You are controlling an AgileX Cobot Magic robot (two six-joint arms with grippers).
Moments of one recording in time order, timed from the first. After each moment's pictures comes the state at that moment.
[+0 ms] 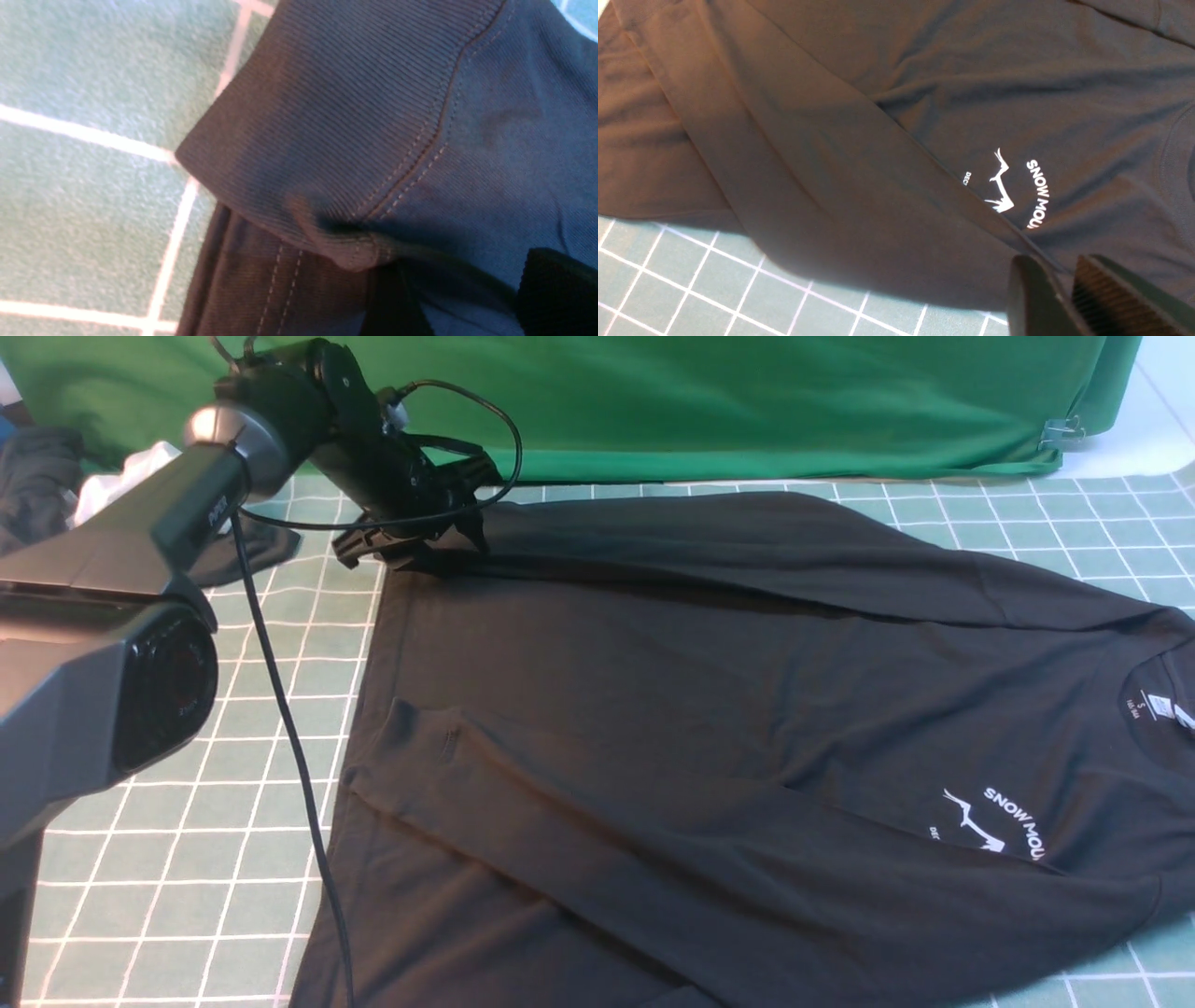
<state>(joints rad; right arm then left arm) 0.10 0.88 -0.95 0.36 1.07 -0.37 -0.07 2.55 -2.33 -0.27 0.99 -0.39</state>
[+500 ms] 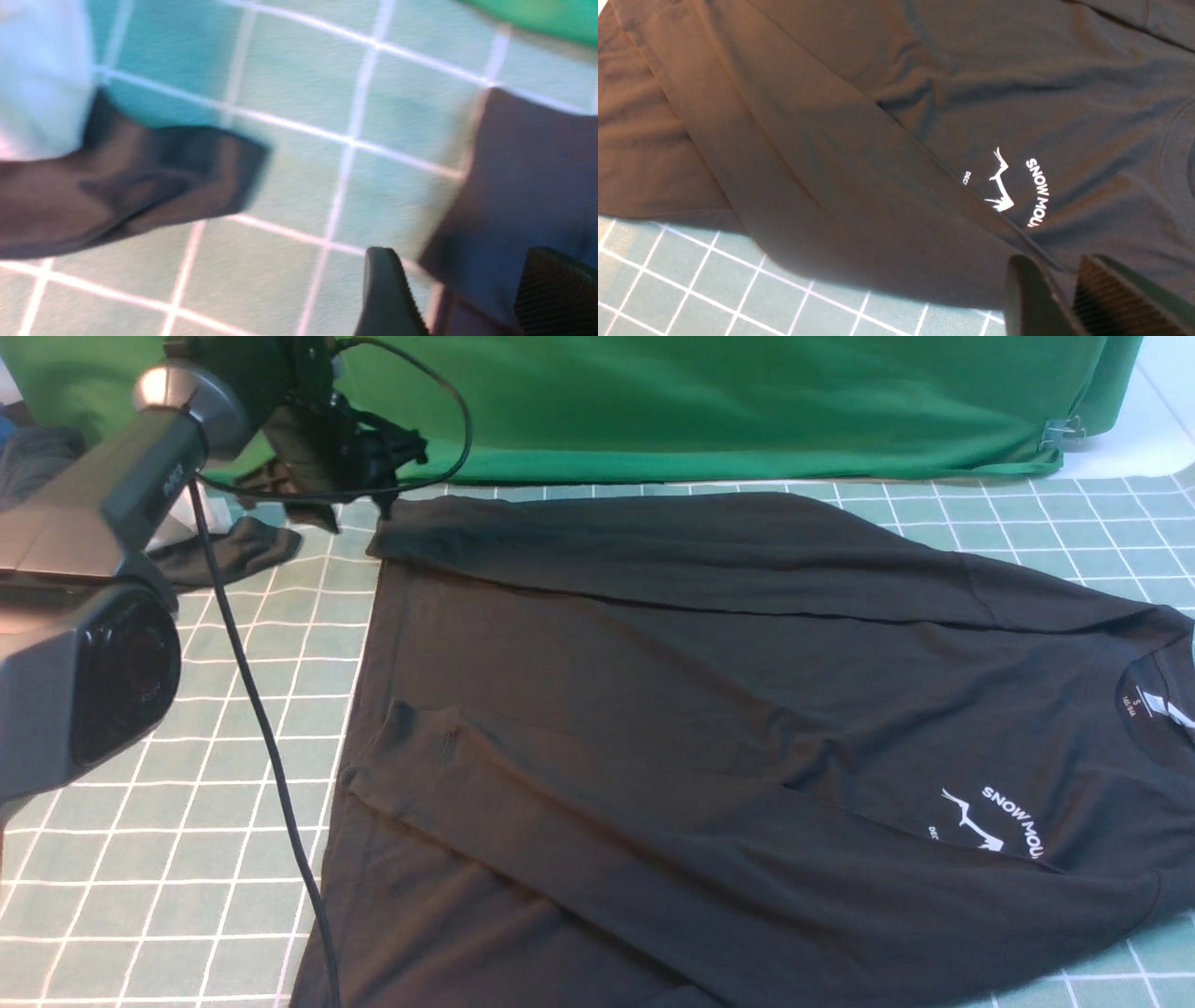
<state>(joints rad) 0.10 0.88 -0.95 0.36 1.07 -0.38 -0.04 2.49 -2.33 0.09 1.02 -0.41</state>
